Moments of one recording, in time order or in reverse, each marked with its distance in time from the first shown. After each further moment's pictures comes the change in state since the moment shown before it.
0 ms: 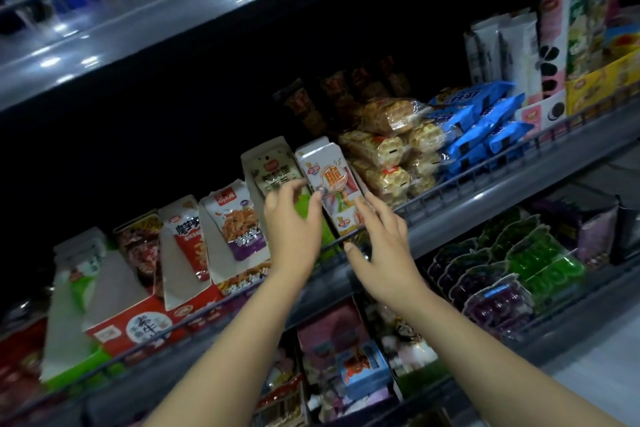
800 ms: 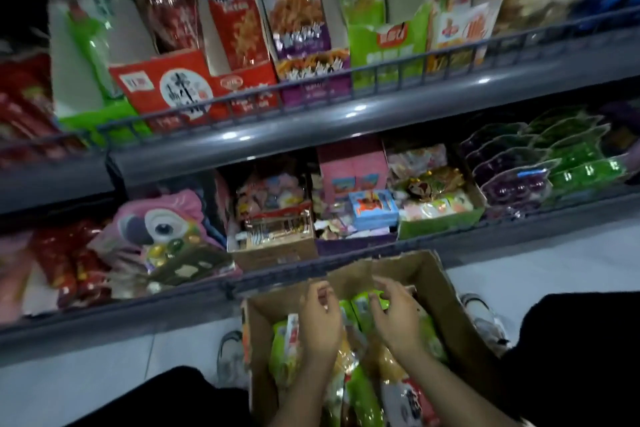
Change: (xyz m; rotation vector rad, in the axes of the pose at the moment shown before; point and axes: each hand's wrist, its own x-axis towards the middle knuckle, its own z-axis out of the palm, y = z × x) left_hand -0.349 -0.199 0.006 -0.024 -0.217 -0.880; right_hand -0.274 0.104 0.150 -0.096 -0.293 0.539
